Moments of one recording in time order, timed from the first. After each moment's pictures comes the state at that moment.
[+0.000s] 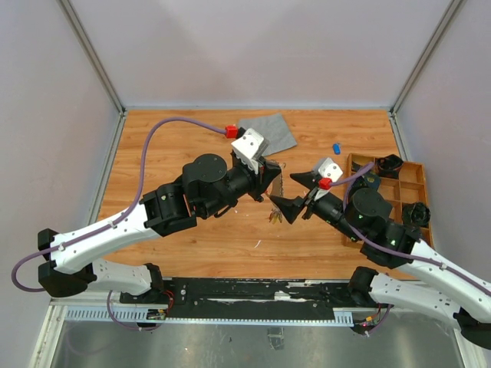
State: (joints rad) left arm -1.19 1.20 1.38 -0.25 -0.34 -0.17; right arm 1.01 0.69 0.85 -0.14 0.12 -0.05
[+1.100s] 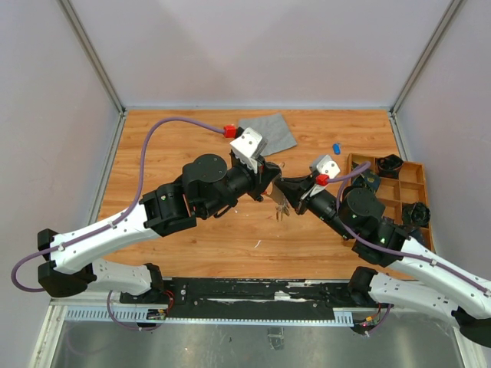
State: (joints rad) left arm -1.19 1.20 1.38 -0.26 -0.36 -0.19; right arm 1.01 0.74 0.80 0.02 0.18 -0.01
